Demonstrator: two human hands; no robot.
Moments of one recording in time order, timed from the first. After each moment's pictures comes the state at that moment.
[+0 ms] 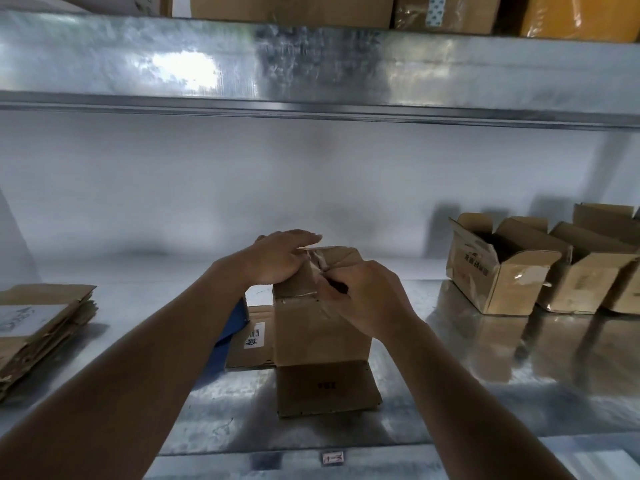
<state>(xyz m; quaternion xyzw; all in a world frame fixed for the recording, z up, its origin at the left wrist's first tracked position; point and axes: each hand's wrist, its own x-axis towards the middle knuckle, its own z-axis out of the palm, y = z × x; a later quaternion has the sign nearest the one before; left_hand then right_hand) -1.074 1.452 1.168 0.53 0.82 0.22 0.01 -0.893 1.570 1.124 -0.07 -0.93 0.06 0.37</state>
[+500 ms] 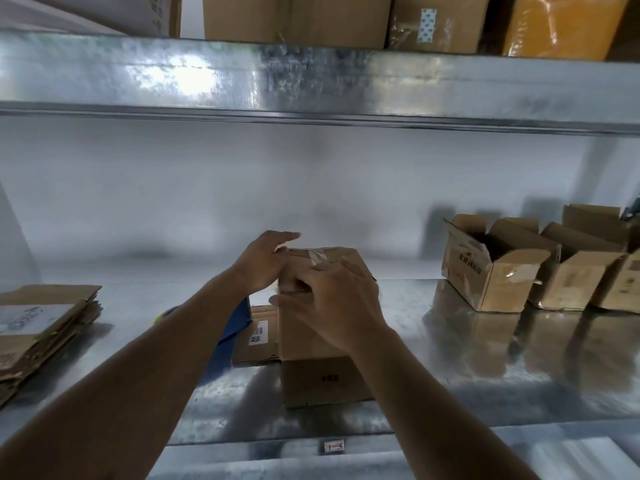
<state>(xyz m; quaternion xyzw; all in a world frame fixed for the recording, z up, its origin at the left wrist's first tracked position) -1.087 1.443 1.139 0.44 0.78 0.44 0.02 -0.888 1.506 1.139 -0.12 -0.94 0.02 0.33</state>
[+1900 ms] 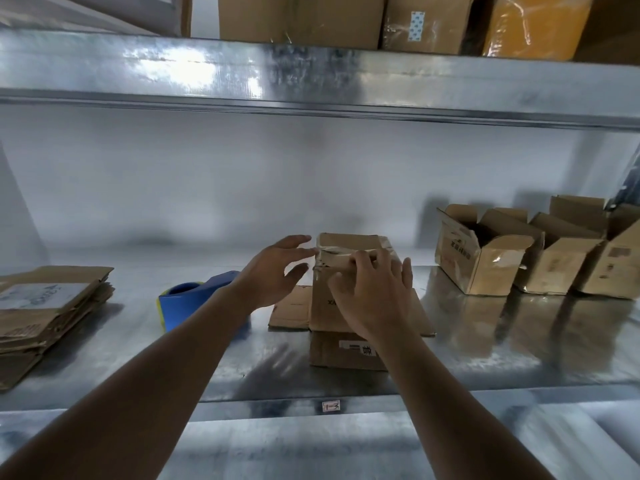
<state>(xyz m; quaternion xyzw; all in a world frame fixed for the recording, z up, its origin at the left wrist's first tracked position) -1.050 1.419 1.105 0.59 0.73 0.31 -0.15 -0.851 1.522 1.114 -0.32 -0.89 0.07 0.31</state>
